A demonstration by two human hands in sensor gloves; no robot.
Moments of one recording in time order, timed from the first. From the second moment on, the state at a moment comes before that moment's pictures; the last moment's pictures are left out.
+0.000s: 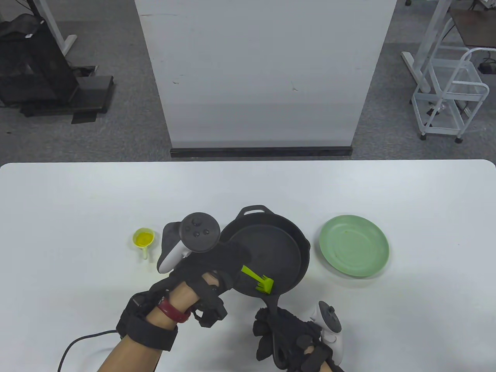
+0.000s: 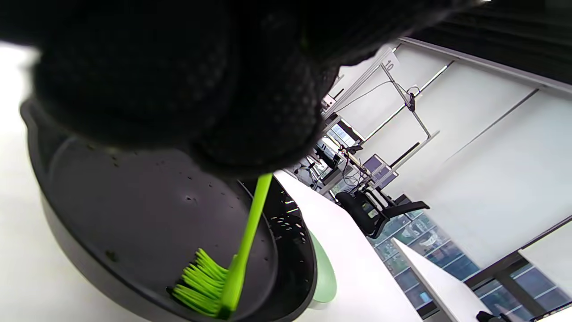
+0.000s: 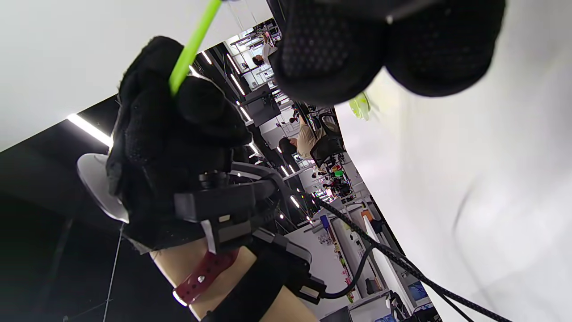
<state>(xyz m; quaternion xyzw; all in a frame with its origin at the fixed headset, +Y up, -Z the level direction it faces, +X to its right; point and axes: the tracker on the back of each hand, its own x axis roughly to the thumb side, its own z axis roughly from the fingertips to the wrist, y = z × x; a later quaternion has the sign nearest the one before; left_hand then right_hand) -0.132 -0.591 -0.342 -0.16 -0.20 0.34 0.91 0.065 -0.773 -0.229 0.11 0.26 0.50 0.82</state>
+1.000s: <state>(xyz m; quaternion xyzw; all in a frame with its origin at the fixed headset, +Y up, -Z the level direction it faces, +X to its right) -0.141 -0.616 -0.356 -0.12 -0.14 0.36 0.91 0.069 -0.769 -0.229 0.10 0.24 0.49 0.83</state>
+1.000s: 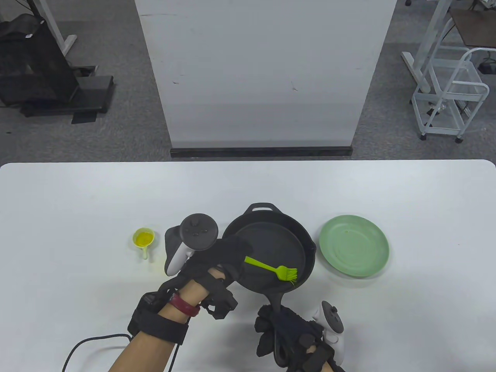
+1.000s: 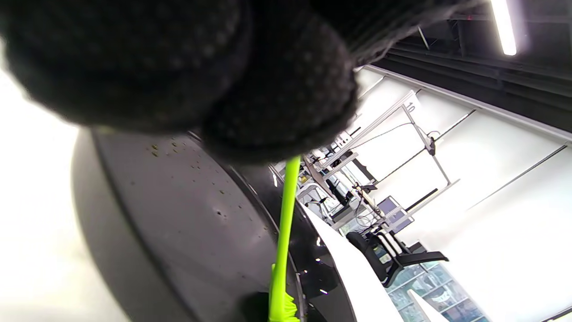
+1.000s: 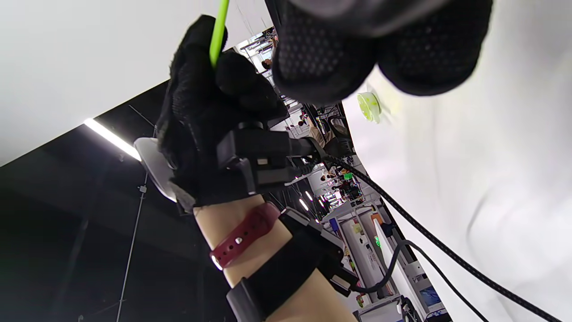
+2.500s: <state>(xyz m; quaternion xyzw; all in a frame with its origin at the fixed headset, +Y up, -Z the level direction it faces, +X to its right) -0.237 -0.657 -0.295 -0.14 -0.09 0.51 0.84 0.079 -0.768 -0.230 0.08 0.21 0.51 0.83</state>
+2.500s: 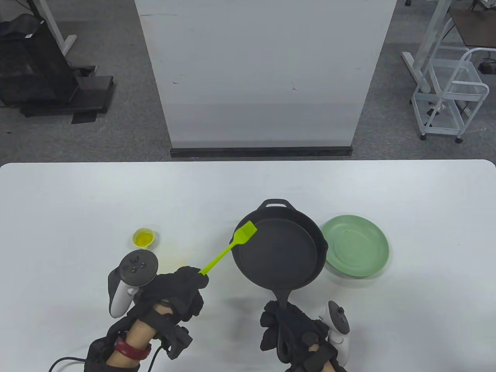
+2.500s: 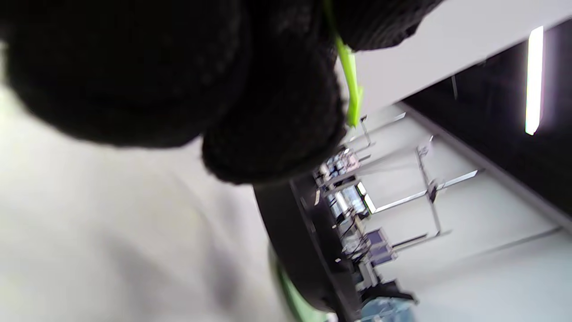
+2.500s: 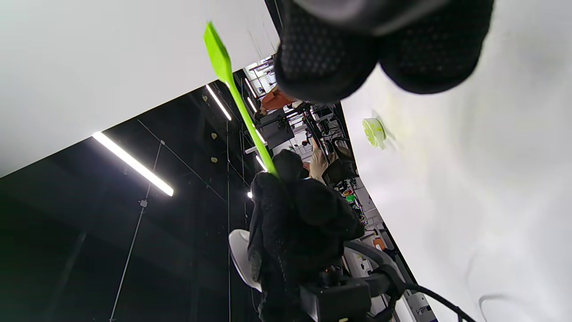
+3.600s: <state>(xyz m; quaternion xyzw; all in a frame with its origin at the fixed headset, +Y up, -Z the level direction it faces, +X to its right) -0.240 -0.717 -0.278 -0.08 -0.05 0.71 0.70 0.050 -0.735 -0.264 0.09 0.21 0.61 0.76</state>
